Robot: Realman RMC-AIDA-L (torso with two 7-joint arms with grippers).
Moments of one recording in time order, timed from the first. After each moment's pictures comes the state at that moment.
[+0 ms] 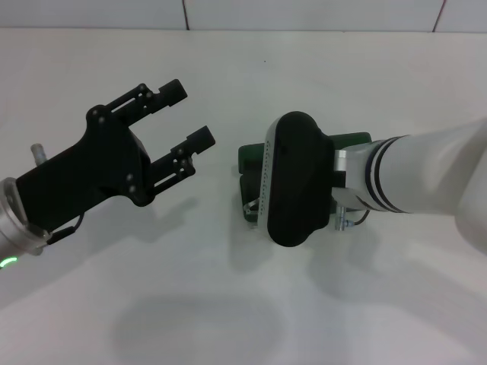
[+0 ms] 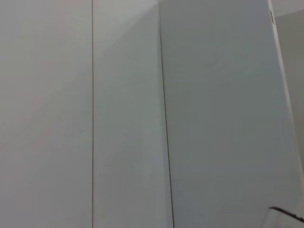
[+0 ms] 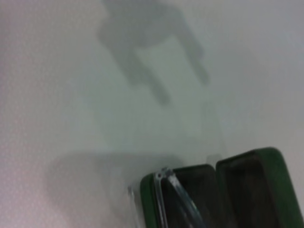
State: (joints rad) left arm -0.37 -2.07 1.06 0.38 1.20 1.77 -0.75; right arm 0.55 2.03 -2.22 -1.55 -2.93 -1.02 2.66
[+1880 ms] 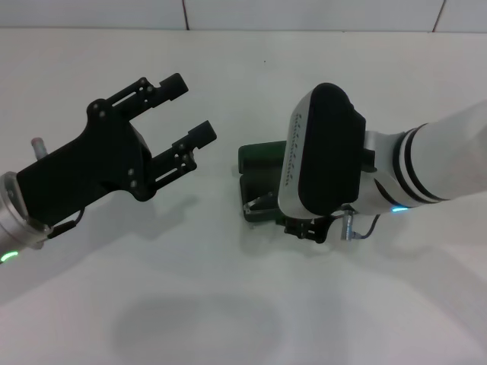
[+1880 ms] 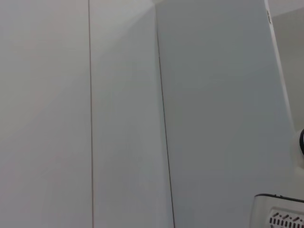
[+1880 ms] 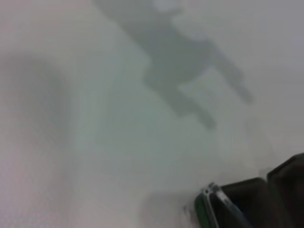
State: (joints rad) left arm -0.38 -2.07 1.05 0.39 1.20 1.77 -0.74; right arm 0.52 2.03 -2.01 -1.52 -2.55 -1.09 2.43
